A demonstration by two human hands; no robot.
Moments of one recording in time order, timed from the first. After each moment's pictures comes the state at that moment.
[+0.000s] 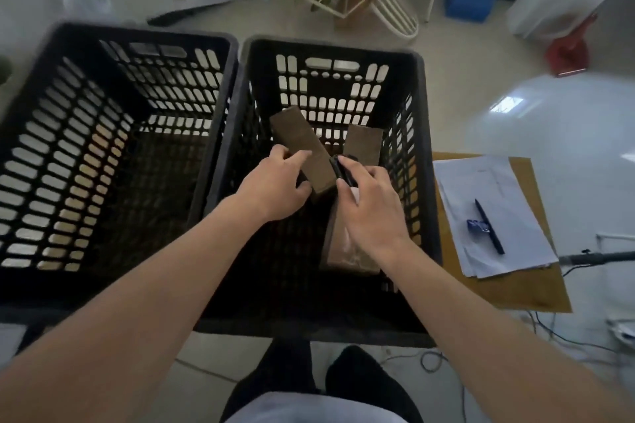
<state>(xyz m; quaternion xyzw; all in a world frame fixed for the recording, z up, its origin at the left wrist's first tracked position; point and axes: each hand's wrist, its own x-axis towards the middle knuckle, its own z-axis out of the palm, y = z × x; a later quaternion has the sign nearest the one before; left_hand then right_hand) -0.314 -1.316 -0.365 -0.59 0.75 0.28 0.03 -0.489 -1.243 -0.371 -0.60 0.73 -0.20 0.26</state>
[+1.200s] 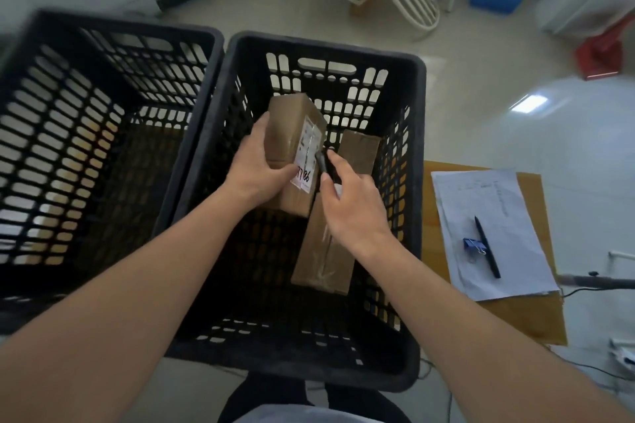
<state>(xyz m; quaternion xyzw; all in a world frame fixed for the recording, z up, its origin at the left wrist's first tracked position) -0.325 -1.358 -0.399 -0.68 0.59 0.39 -0.20 -0.504 -1.290 -0.379 -0.56 0.73 -0.15 0.36</state>
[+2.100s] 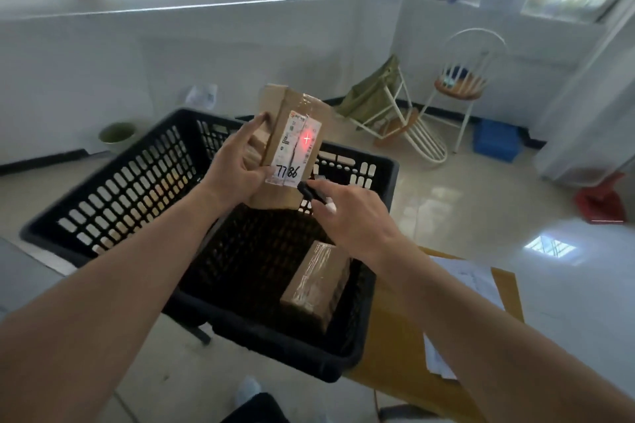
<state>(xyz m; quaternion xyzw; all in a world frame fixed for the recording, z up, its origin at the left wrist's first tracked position) -0.303 -1.276 -0.235 -0.63 0.62 0.26 -0.40 -0.542 -1.230 -0.212 -0.80 0.55 -0.14 0.20</state>
